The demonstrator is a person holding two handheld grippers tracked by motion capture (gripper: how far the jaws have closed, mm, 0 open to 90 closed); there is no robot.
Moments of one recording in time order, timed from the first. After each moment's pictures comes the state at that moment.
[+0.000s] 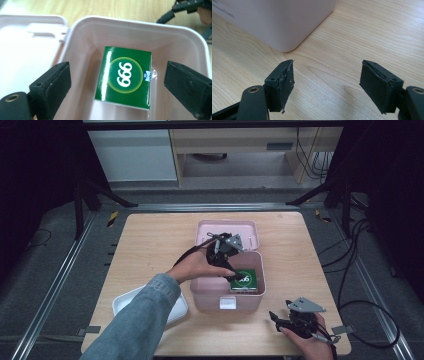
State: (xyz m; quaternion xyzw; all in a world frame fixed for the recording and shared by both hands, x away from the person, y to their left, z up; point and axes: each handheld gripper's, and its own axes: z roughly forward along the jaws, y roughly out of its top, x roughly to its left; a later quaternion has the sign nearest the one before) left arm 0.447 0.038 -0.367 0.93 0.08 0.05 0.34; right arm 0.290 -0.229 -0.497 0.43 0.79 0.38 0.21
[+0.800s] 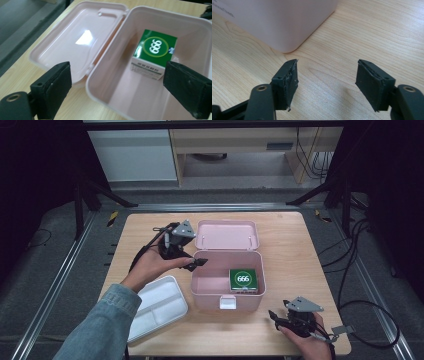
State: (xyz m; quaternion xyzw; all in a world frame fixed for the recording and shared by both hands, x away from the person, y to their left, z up) left arm 0.427 0.156 -0.328 0.89 0.21 0.15 0.37; right arm 0.293 -0.226 -0.498 0.43 0.80 0.37 0.22
